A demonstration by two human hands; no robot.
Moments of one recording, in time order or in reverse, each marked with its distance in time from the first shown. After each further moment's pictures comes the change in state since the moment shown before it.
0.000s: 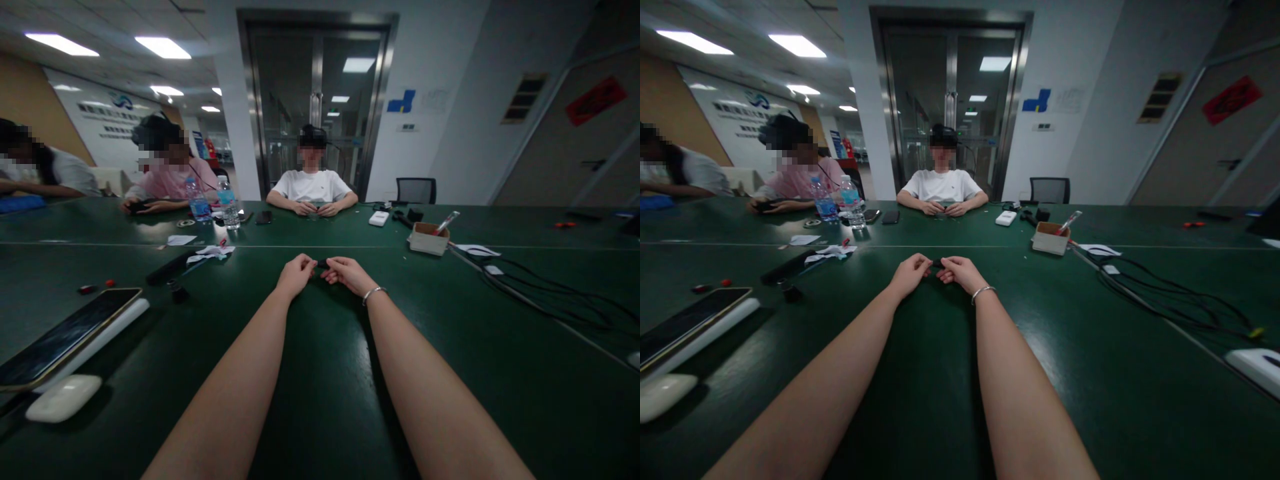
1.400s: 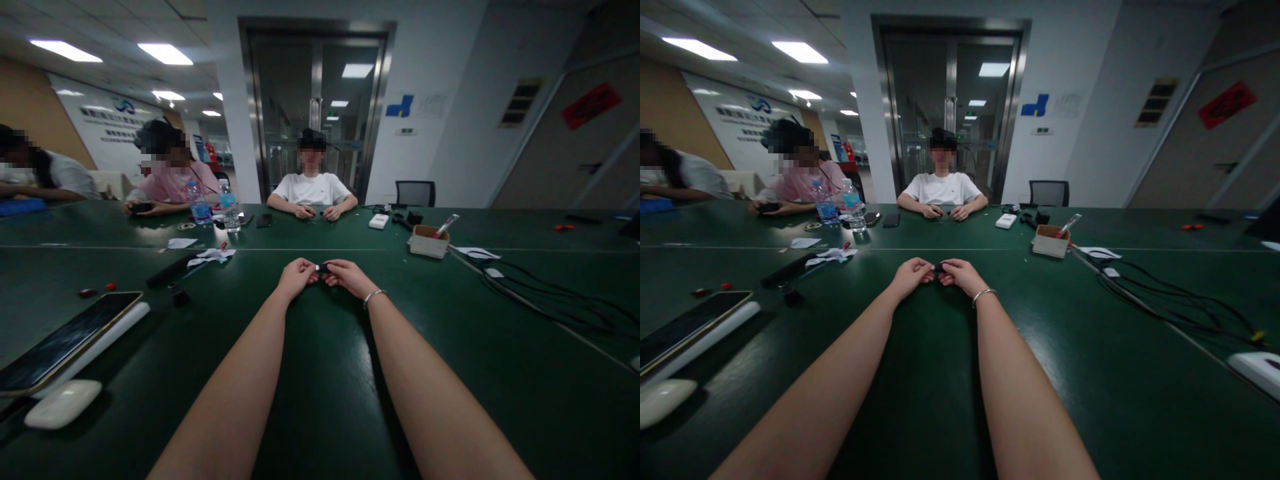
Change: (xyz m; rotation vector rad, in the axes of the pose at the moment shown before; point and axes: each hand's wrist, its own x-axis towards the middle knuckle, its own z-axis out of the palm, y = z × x) left_hand 0.003 0.000 0.004 -0.380 -0.044 -0.173; right_hand 0.001 0.001 -0.001 0.010 0.012 0.000
